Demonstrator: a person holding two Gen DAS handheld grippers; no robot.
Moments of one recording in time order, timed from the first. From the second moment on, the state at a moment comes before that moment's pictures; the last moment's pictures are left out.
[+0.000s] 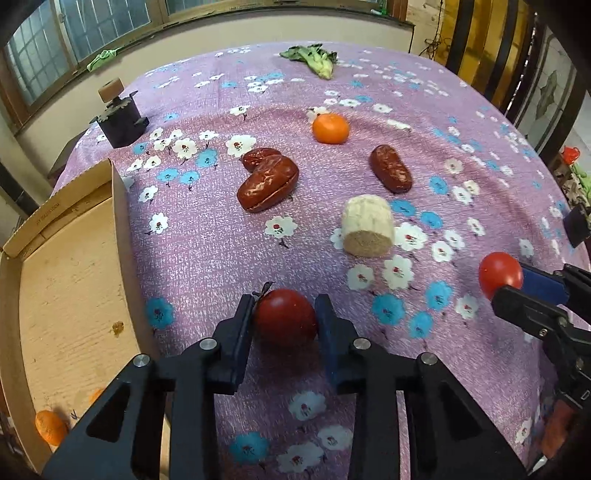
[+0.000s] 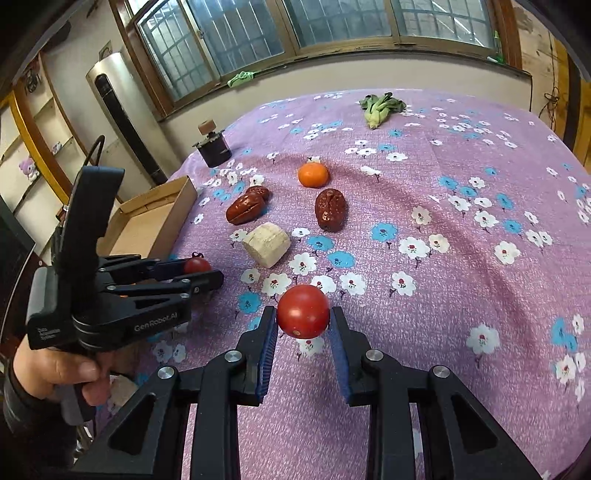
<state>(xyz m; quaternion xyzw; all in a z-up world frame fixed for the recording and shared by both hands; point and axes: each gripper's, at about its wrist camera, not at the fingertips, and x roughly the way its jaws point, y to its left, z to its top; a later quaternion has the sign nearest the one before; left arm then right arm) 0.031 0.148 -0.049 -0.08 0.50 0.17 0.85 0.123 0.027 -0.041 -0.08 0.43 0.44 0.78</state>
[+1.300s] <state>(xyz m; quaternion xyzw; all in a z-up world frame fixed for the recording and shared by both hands) -0.106 0.173 0.024 -0.15 0.38 0.23 0.88 0.009 0.083 0.028 -0.20 0.29 0.44 0.83</state>
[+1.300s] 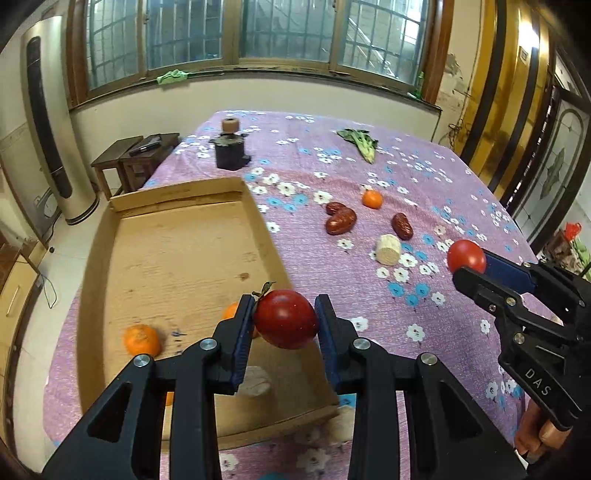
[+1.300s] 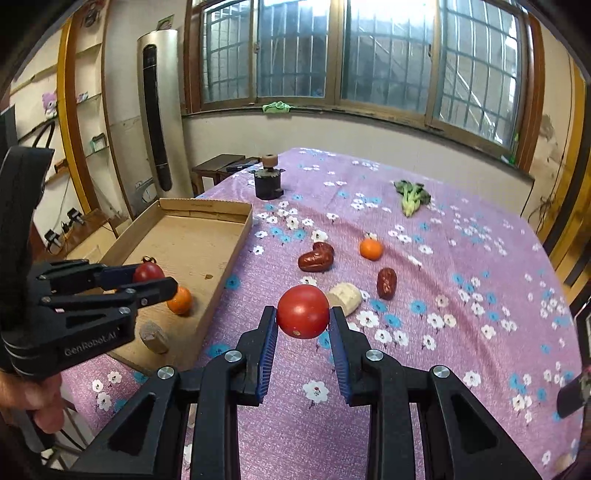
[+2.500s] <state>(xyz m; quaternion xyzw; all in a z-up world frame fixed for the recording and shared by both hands) -0.136 0.233 0.013 -0.19 0.37 0.28 0.86 -0.003 0.137 0.039 -0.29 0.21 0.35 0.86</state>
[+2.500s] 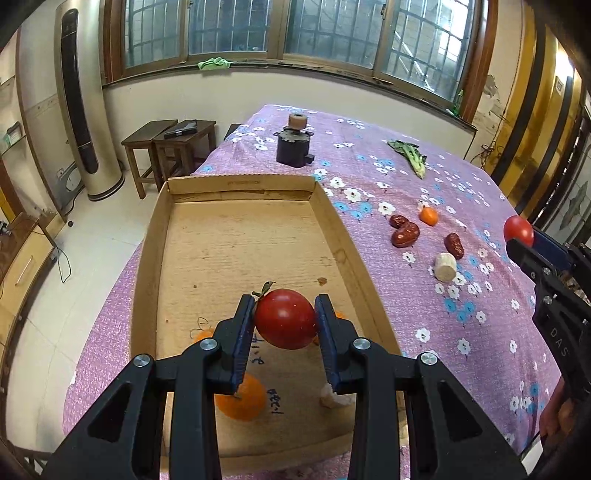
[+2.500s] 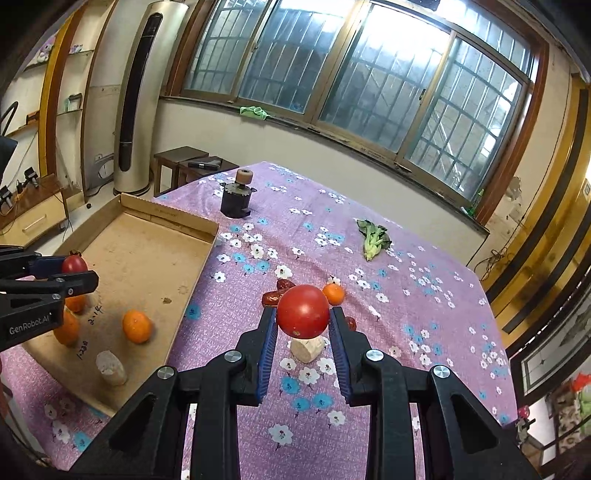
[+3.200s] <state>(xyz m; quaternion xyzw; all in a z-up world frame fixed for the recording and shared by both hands) -0.141 0.289 -0.001 -0.22 0.37 0.31 0.85 0.017 0.208 0.018 -0.25 0.31 0.50 0.77</state>
